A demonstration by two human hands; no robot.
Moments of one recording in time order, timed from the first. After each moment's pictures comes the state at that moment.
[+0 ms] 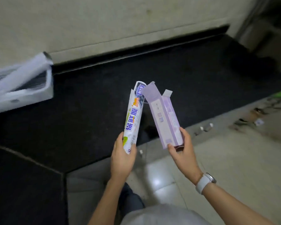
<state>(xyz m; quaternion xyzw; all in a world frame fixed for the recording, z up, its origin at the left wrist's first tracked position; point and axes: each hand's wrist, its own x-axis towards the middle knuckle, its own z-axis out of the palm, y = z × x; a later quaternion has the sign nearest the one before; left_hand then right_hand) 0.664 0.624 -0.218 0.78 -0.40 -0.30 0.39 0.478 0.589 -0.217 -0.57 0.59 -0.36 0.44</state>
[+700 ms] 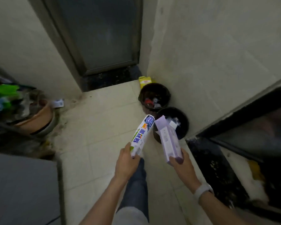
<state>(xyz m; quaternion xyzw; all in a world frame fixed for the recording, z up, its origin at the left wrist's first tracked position) -0.028 0.686 -0.317 0.26 -0.83 -0.46 -0.17 -0.044 0.884 -0.311 0.19 0.82 -0.51 0.19</state>
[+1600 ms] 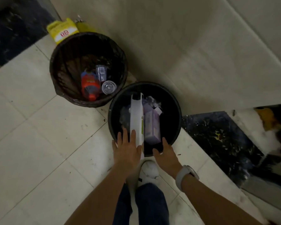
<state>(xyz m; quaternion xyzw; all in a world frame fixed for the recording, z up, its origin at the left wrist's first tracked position) -0.363 0.838 -0.720 -0.08 -0.90 -0.12 -0.42 -0.320 0.967 -0.702 0.38 0.75 -0.43 0.32</state>
